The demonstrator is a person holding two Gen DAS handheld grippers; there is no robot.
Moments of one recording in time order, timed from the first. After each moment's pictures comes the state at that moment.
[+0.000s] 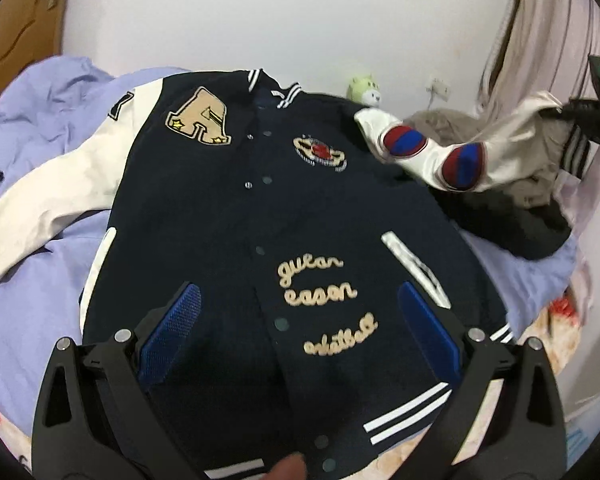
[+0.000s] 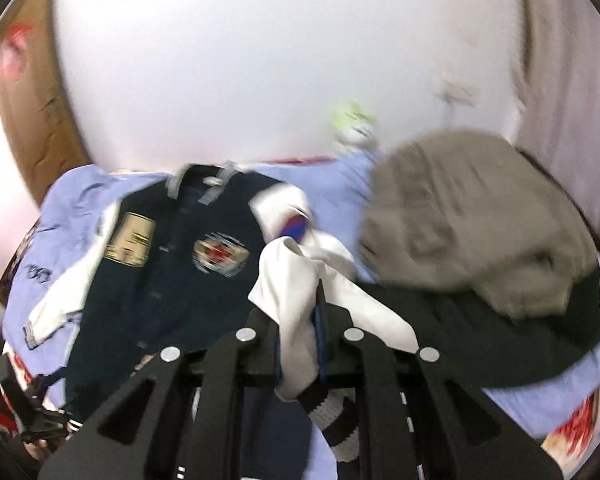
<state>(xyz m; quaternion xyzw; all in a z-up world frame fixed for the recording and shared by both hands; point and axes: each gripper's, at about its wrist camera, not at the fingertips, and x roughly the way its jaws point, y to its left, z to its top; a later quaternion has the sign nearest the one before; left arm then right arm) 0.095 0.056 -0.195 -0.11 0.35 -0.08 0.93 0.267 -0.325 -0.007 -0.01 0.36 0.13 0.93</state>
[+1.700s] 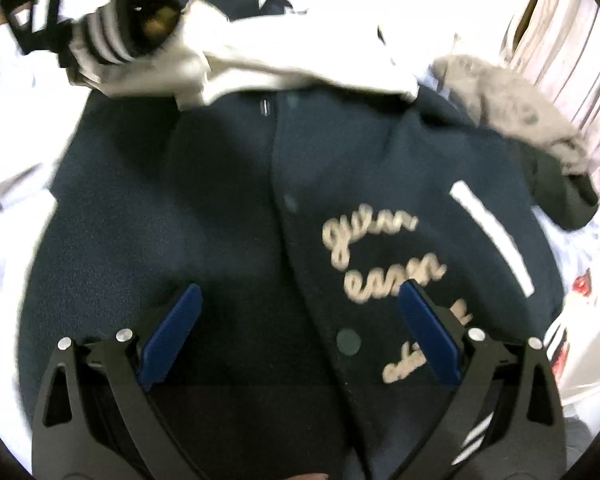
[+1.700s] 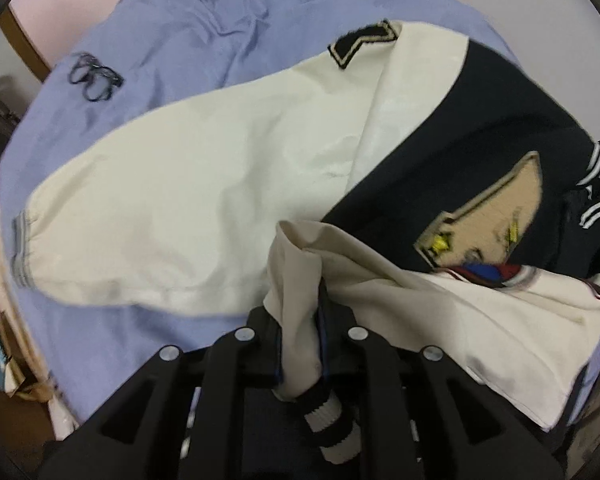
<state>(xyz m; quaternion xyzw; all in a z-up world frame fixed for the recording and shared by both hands) 0.176 0.071 -0.273 -0.09 0.44 -0.09 0.89 0.331 0.175 -0.191 -0.28 0.53 0.34 0.73</state>
